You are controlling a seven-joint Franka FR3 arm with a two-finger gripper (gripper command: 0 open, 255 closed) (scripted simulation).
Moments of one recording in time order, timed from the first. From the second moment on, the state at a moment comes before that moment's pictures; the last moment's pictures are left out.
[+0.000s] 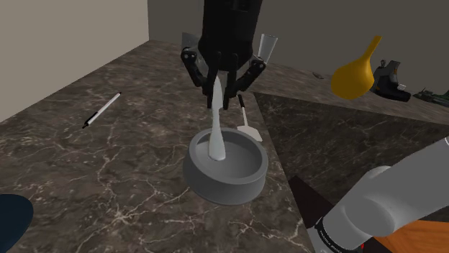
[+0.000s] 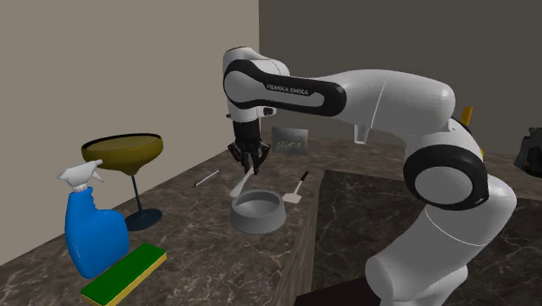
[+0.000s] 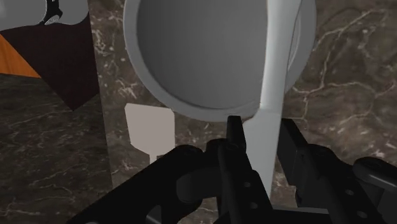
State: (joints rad) arm -0.06 -0.27 0.78 -1.62 0.09 1.40 1.33
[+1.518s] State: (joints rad) arm 0.02 -0.51 0.71 -1.98 0.23 1.57 1.27
